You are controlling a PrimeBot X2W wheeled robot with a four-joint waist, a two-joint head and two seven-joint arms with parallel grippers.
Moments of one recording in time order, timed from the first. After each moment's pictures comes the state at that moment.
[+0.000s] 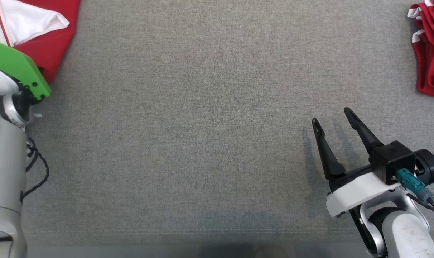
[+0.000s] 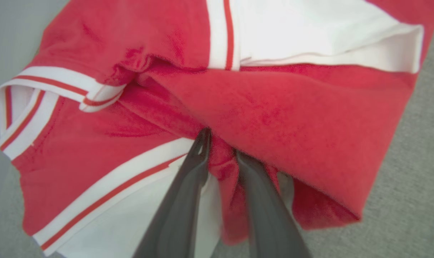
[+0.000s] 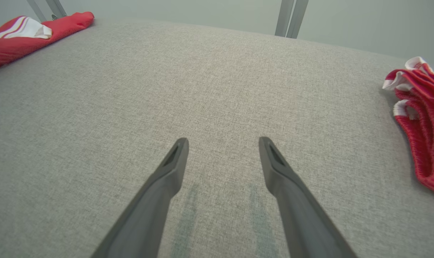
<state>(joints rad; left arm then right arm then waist) -1.02 0.33 -0.18 0.98 -0.52 0.11 0.47 -0.08 -0.09 0.10 -0.25 0.01 0.13 0.10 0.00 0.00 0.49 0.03</state>
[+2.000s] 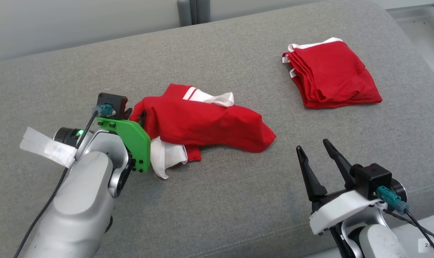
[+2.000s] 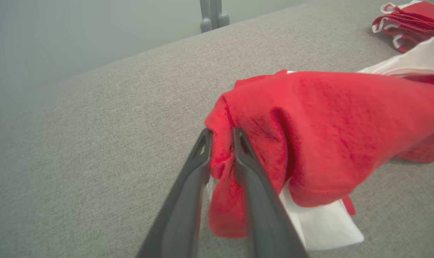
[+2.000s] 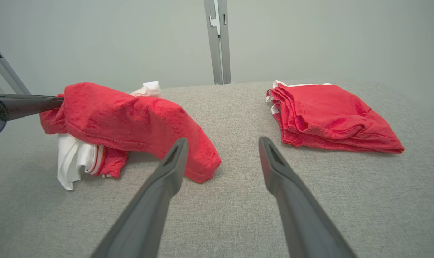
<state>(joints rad) -0.68 0.21 -0.51 0.67 -0.44 0.00 0.19 -0.07 -0.05 0.14 0.02 0.15 0.13 -0.07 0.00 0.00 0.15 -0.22</state>
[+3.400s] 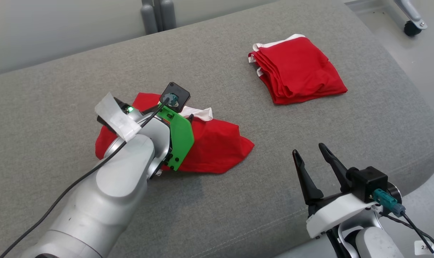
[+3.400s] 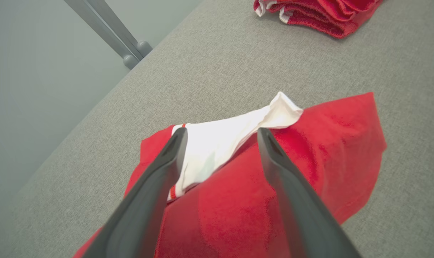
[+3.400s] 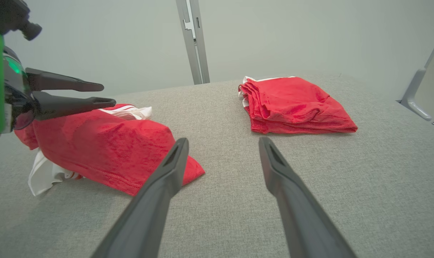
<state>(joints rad) -0.83 0.14 -0.75 0.74 -0.34 -0.08 0.29 -0.06 -0.05 0.16 0.03 0.17 0.13 -0.08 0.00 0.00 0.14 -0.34</state>
